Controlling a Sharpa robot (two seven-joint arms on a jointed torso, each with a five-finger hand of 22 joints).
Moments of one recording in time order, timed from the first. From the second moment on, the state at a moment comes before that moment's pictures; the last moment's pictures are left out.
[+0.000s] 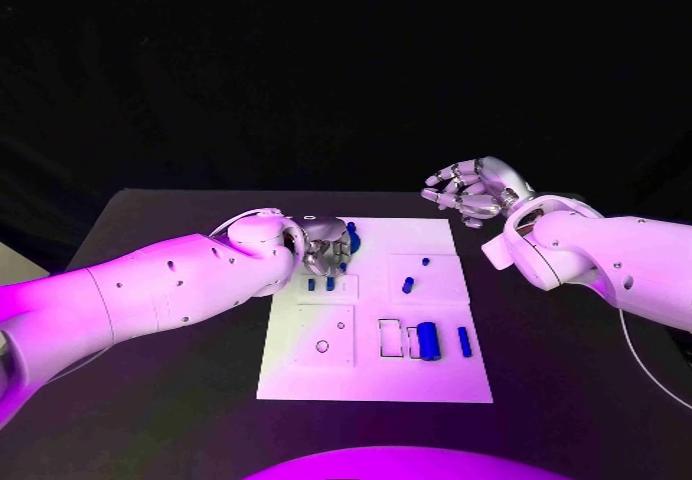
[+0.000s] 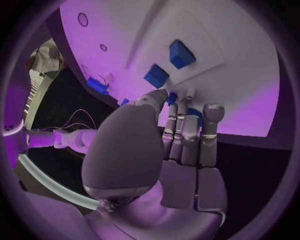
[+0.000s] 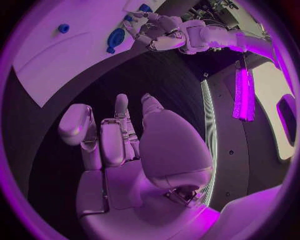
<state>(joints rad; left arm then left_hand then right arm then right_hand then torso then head) 1.21 -0.52 -0.10 1.23 -1.52 -0.06 -0.09 1.53 -0.25 0.36 0.28 0.34 0.89 0.13 0.34 0.34 0.94 0.09 0.56 0.17 1.28 0.03 1.39 0.97 0.15 1.15 0.14 1.12 1.04 1.30 -0.88 -0.16 1.46 -0.68 -0.54 0.16 1.35 -0.06 0.02 0.29 0.27 0.83 0.15 0.30 0.31 1.08 0.06 0.62 0.65 1.47 -0.01 1.30 1.19 0.09 1.39 0.09 1.01 1.24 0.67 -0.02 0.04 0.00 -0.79</state>
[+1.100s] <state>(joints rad) 1.20 -0.51 -0.10 1.22 -1.51 -0.08 -0.10 1.57 -0.23 0.58 0.12 0.33 0.95 0.14 0.31 0.37 1.05 0.08 0.49 0.17 1.36 0.01 1.43 1.04 0.12 1.21 0.11 1.26 1.18 1.30 -0.88 -0.16 1.47 -0.68 -0.54 0.16 1.35 -0.06 0.02 0.29 0.27 0.83 0.15 0.30 0.31 1.08 0.06 0.61 0.65 1.47 -0.01 1.30 1.19 0.09 1.39 0.09 1.01 1.24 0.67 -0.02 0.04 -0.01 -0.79</state>
